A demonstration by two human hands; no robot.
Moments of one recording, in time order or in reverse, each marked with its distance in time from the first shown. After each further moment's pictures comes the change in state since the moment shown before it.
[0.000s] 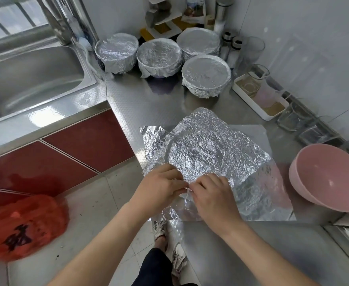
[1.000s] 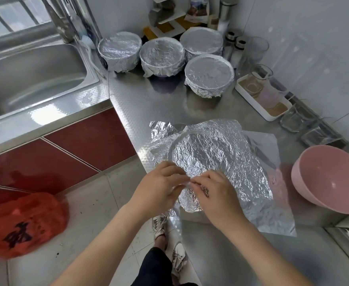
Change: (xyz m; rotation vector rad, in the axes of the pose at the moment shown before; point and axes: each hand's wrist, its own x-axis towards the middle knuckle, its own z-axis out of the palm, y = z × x) left_hand -0.006 0.004 -0.007 -0.109 0.066 -0.125; right_hand 0.010 -0.003 -0.014 0.397 -0.044 0.248
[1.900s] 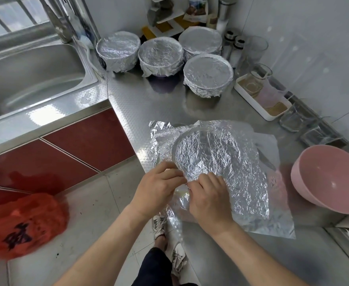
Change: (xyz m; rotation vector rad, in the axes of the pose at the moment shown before) left_hand 0.001 -0.007 0.011 0.108 0.131 0.102; right_hand -0.003 -0.003 0.022 -0.354 0.235 -0.209
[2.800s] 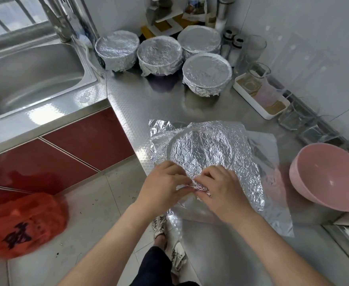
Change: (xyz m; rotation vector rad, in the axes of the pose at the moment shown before) left_hand 0.007 0.012 0.005 -0.080 -0.165 -0.181; right_hand 0.006 0.040 -0.017 0.092 -0.298 -0.025
